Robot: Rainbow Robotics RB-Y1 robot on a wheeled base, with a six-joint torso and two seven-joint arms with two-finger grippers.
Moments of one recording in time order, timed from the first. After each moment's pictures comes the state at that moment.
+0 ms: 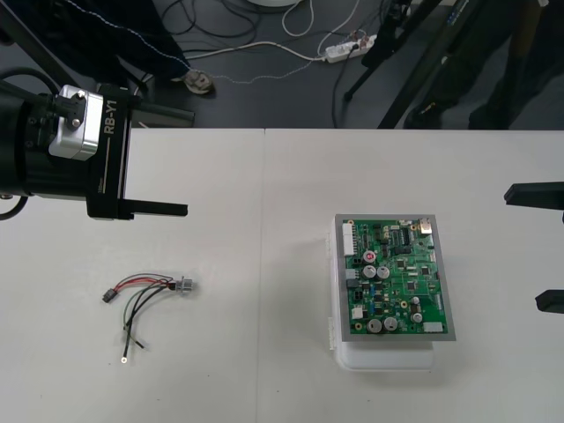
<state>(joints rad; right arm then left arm) 0.06 -0.70 -0.45 -2.01 0.86 -1.57 -0.41 -0.38 0.57 0.23 -2.02 -1.37 -1.55 0.27</state>
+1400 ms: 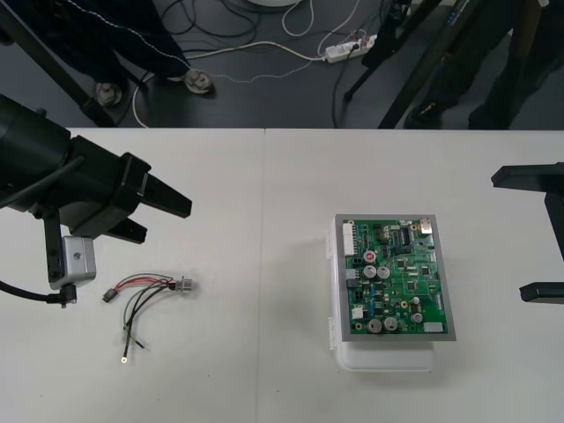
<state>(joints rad) -0.01 -0.67 -0.39 -1.98 0.82 -1.57 -0.29 -0.48 1.02 -0.16 -2.02 -1.46 -1.48 -0.82</state>
